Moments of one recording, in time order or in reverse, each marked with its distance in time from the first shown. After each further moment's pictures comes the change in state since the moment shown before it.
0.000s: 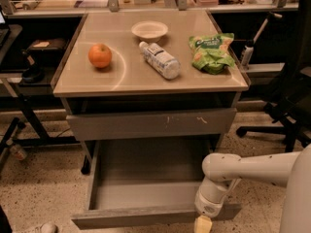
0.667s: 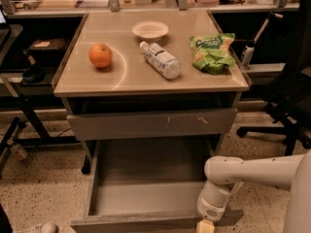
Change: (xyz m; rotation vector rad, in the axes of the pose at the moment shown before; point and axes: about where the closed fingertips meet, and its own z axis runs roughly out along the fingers) arm 0.006 0.010 0.003 -0.019 0.003 0.009
